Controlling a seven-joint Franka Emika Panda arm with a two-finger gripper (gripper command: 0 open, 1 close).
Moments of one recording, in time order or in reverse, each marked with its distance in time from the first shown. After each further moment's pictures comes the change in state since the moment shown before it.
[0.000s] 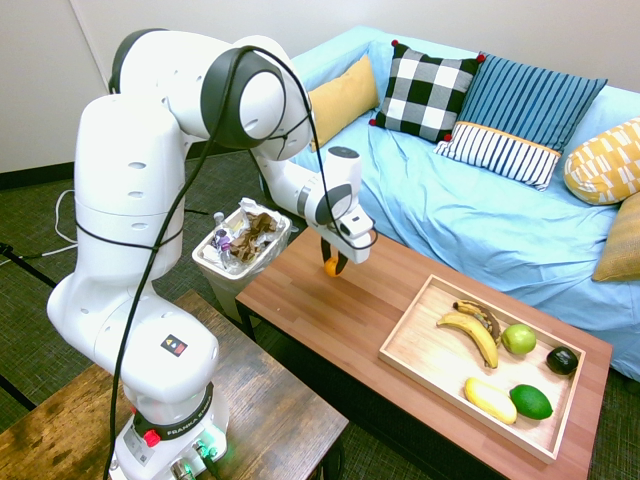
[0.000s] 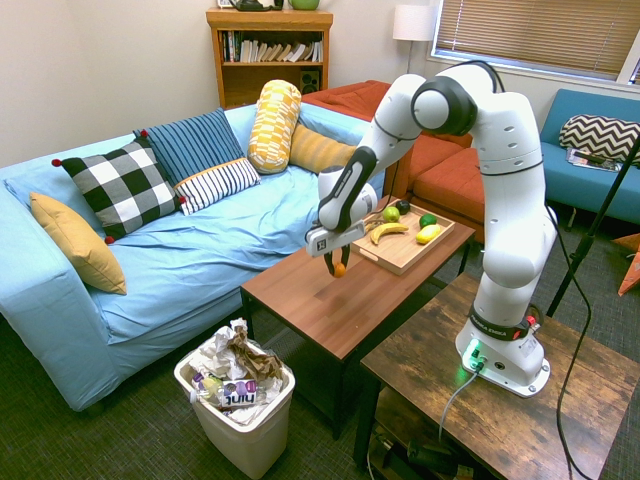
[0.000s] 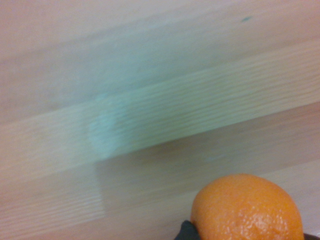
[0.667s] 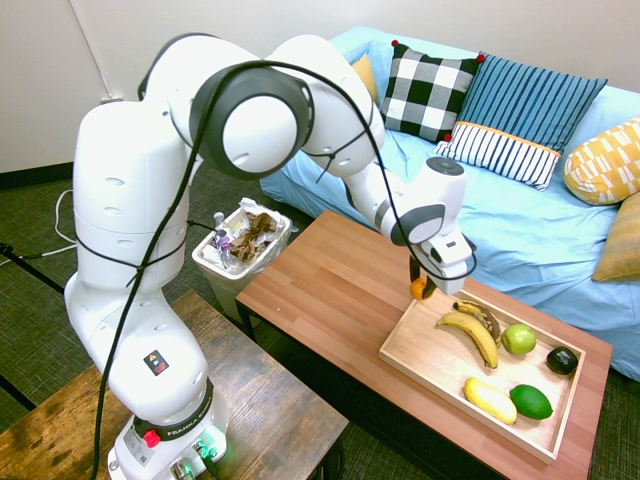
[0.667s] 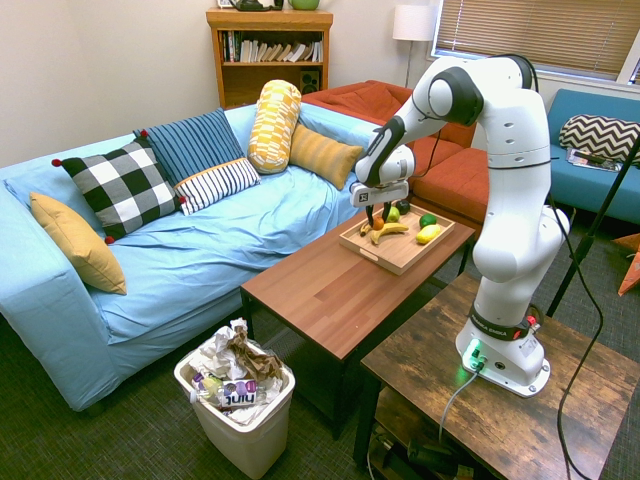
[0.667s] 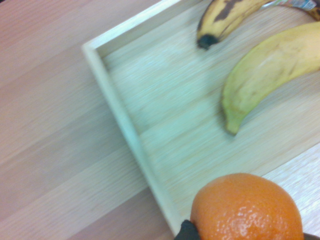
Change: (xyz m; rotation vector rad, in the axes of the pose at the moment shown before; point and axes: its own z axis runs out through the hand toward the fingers) arm 0.210 0.113 -0.026 0.041 0.082 0.305
